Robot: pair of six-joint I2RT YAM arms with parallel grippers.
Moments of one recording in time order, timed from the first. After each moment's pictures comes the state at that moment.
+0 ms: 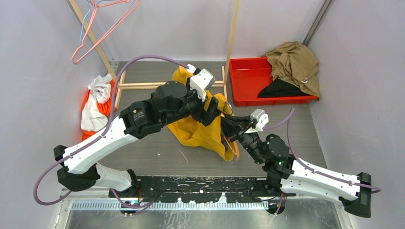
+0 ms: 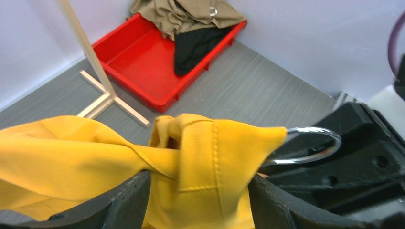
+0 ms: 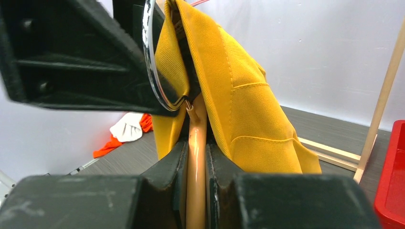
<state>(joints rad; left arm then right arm) -1.11 1.33 1.63 -0.62 -0.16 -0.13 1.15 0.63 0.49 0.51 0.42 0.05</state>
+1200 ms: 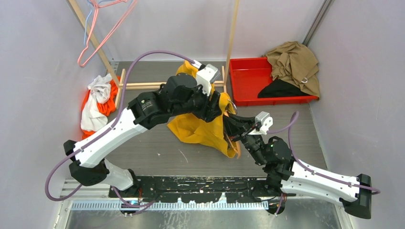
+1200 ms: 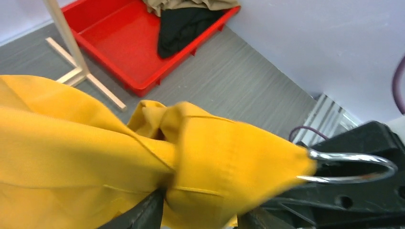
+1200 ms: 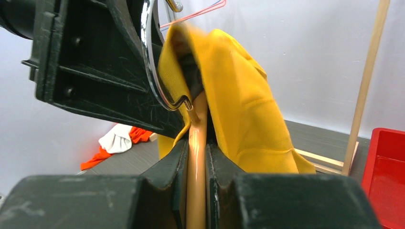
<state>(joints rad) -1.05 1.45 1.77 -0.78 -0.03 -0.27 1.14 0.59 0.44 0.60 0.45 0.00</state>
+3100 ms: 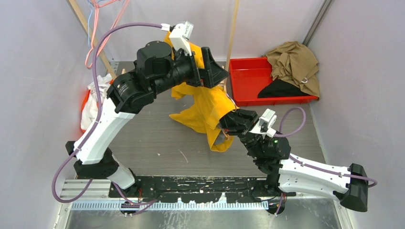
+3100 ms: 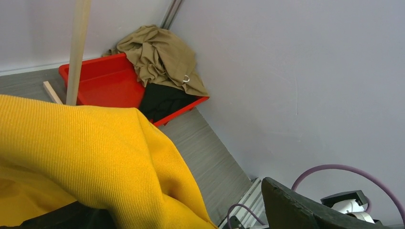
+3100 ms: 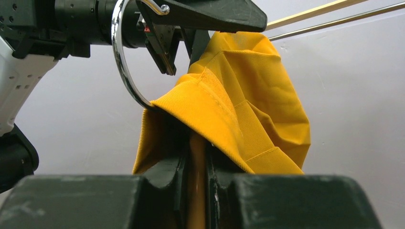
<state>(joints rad) -0.95 1.57 2.23 -0.81 -0.05 -0.55 1.14 0.80 0.55 1.02 0.26 -0.09</state>
